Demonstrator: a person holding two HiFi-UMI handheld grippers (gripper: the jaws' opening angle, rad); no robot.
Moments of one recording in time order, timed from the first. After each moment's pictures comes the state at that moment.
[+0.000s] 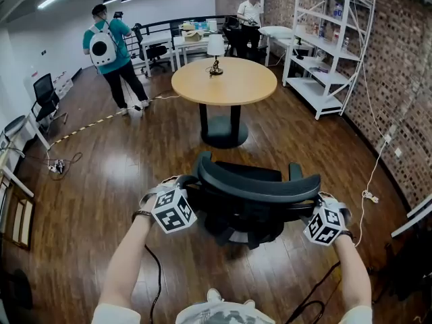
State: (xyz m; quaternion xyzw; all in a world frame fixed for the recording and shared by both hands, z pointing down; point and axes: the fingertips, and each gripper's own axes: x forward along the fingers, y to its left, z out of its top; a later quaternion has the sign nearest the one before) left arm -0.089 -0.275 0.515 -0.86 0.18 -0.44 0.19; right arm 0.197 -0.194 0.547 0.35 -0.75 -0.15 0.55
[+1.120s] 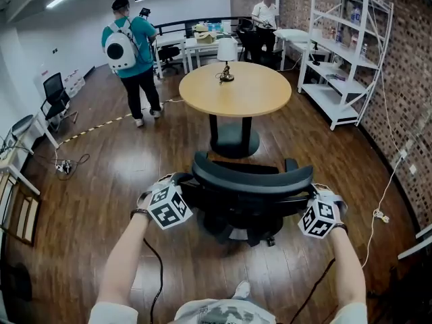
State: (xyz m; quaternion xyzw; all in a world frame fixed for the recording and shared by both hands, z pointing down) left arm -0.073 -0.406 0.511 -0.85 0.23 -0.45 0.16; right arm 0.221 -0.365 0.540 0.33 -0.75 -0.20 0.54
